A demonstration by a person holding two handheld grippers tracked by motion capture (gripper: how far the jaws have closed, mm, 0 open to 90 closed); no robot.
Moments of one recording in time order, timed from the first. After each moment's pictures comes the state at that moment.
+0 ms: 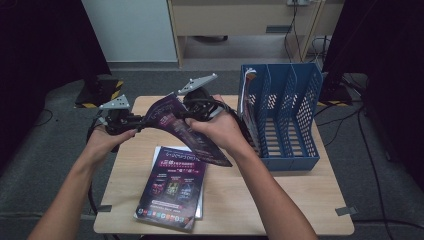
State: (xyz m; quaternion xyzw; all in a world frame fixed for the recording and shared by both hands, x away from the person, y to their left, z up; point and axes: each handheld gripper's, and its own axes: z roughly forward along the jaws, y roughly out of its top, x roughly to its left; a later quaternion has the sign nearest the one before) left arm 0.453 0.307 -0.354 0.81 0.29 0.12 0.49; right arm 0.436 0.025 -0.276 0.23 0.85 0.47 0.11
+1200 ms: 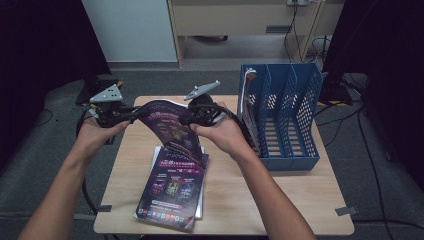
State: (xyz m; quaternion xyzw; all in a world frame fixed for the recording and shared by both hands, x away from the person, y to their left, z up) left arm 0.446 0.312 -0.314 0.82 0.26 0.18 0.47; right arm 0.441 0.018 -0.301 0.24 0.85 0.45 0.09
